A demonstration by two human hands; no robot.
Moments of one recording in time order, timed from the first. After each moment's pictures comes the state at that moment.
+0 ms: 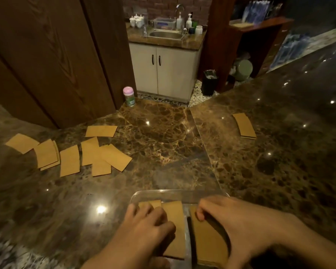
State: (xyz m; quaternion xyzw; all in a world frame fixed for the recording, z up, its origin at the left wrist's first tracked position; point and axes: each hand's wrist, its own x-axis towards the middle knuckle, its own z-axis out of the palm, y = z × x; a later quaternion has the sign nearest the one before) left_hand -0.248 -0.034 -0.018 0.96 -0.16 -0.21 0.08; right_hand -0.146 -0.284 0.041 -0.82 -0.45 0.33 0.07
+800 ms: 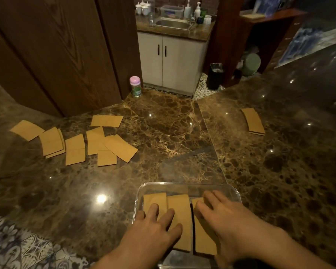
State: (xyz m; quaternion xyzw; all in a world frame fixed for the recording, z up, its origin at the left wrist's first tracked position) left_hand -0.263 -0.050 -0.065 0.98 -0.20 -0.07 -0.05; right_hand -0.155 -0.255 0.000 -0.84 -0.43 0.32 -0.09
